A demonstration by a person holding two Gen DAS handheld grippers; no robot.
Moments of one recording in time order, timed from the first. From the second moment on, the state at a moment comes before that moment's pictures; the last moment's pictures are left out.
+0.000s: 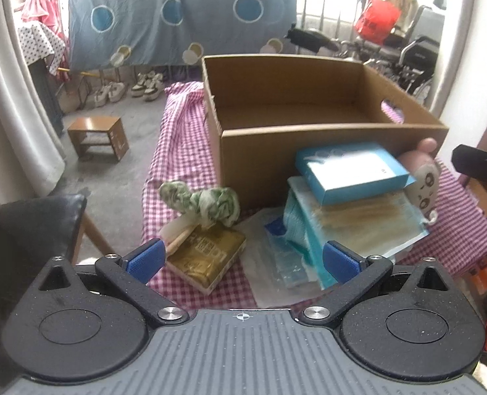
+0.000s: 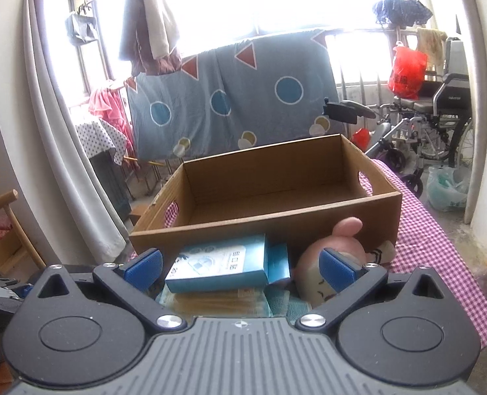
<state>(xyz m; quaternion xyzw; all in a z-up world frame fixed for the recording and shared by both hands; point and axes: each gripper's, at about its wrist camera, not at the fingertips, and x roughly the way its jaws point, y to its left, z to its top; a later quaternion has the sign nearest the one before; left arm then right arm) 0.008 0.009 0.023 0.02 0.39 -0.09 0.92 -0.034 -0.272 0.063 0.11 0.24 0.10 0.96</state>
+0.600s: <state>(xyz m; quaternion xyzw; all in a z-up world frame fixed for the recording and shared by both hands) 0.052 -0.045 0.023 0.05 0.35 -0.26 0.90 0.036 -0.267 0.041 0.15 0.30 0.16 0.93</state>
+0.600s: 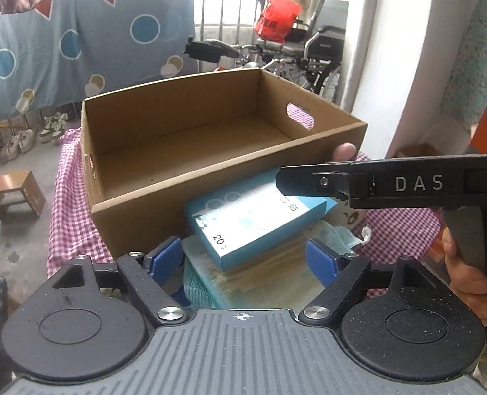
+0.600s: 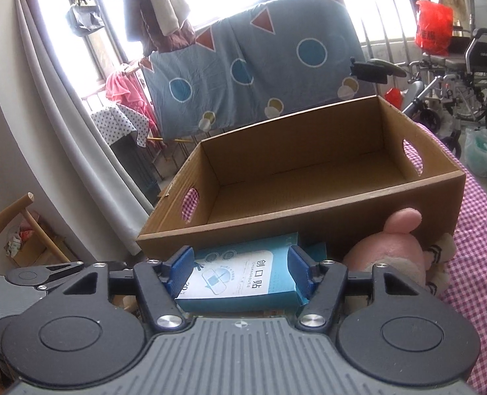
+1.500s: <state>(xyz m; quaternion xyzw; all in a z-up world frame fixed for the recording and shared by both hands) 0.065 -0.068 0.017 0.10 0.38 -0.23 0.89 0.052 -0.255 0.041 0.13 0.34 0.16 0.92</state>
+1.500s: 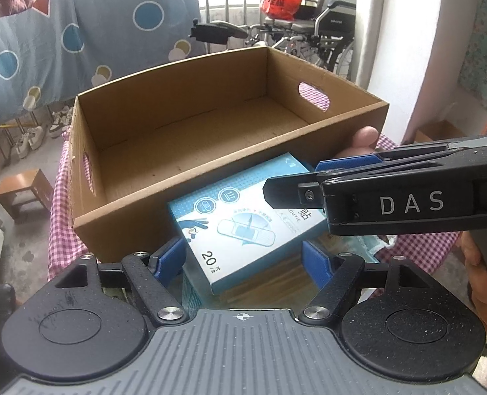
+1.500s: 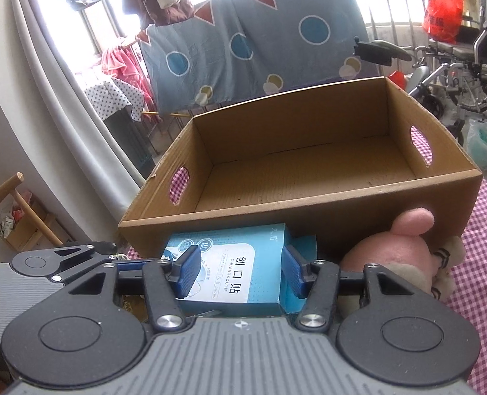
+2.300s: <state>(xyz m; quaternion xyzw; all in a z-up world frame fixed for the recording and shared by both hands) 0.056 -0.060 0.024 0.09 0.36 -0.26 0.89 0.038 -0.293 0.041 0.20 0.34 0.15 0.91</state>
